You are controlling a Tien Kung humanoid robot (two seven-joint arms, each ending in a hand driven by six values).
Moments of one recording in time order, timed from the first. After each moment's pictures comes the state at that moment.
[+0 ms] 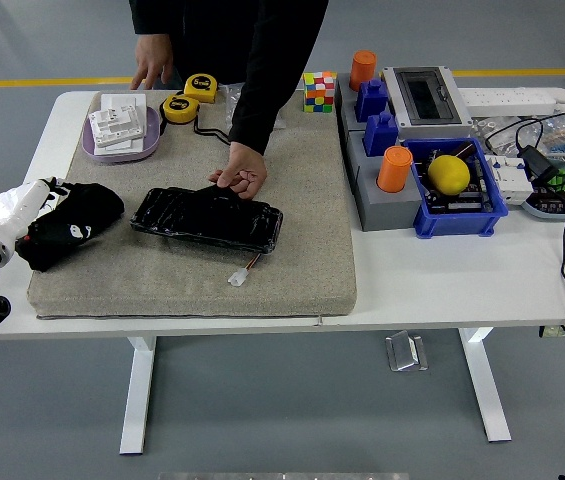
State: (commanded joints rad) left arm -0.57 0.49 -0.70 -0.77 1.60 0.34 0.00; right arm 0.20 -0.31 0.39 0.21 -0.26 0.04 -0.17
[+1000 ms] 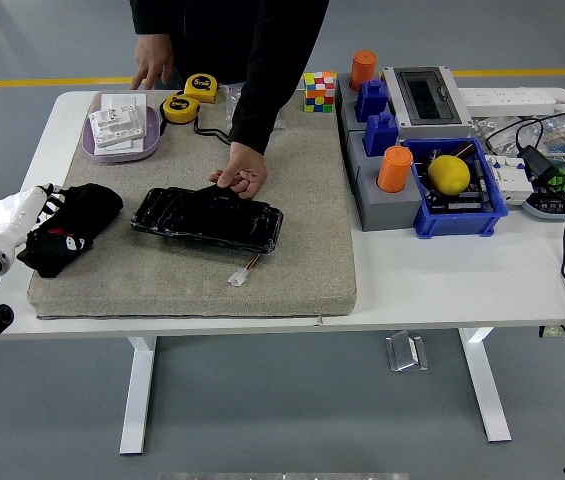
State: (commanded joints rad) left arm -0.56 0.48 -0.67 -0.74 1.56 0.39 -0.01; right arm 0.19 -0.31 0.45 0.20 -0.27 0.03 -0.17
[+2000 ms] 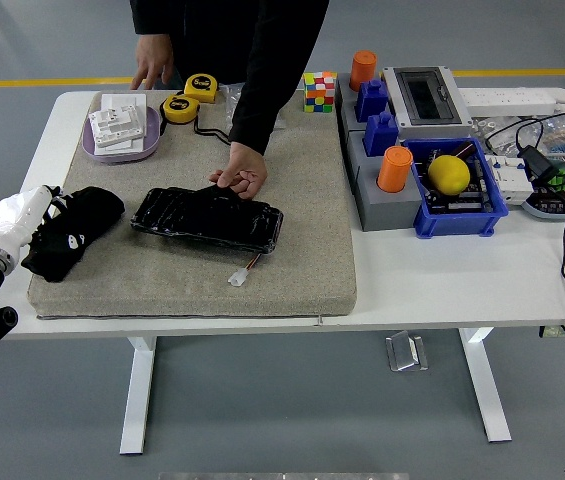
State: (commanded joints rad) left arm -0.55 0.48 -0.66 -0.76 1.58 0.41 -0.02; right arm 0.19 -0.32 0.44 0.20 -0.28 0.03 -0.17
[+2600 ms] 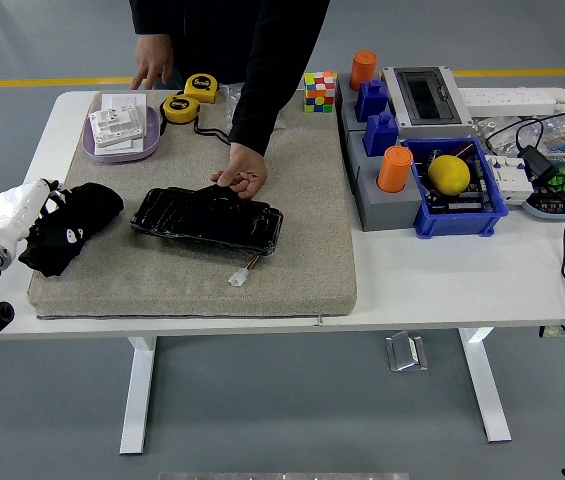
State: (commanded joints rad) left arm -0.55 0.50 -0.70 -0.81 1.59 0.40 -0.01; right arm 0.20 -0.31 0.43 0.20 -0.27 0.03 -0.17
